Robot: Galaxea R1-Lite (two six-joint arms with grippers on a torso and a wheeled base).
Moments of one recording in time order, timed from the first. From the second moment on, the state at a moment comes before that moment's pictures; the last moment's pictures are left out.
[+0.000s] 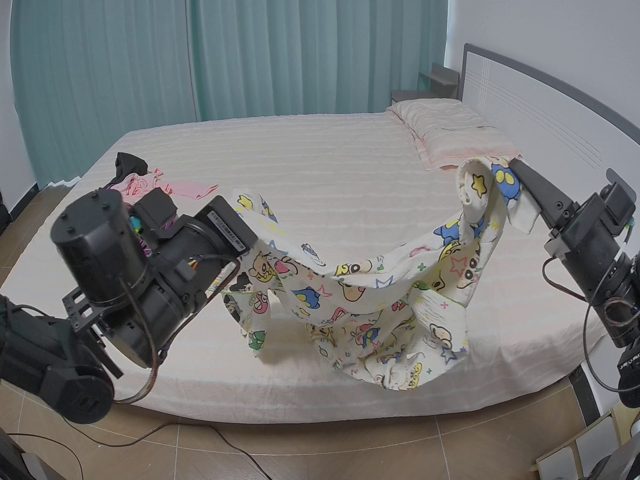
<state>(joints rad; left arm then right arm) -0.66 1.63 -0.61 -1.16 0.30 -0.61 0.51 1.47 -0.37 -1.55 0.11 0.70</state>
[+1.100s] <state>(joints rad) -0.51 1.77 -0.72 -1.01 0.33 -0.60 0.36 1.69 -0.67 -1.39 0.17 0.69</state>
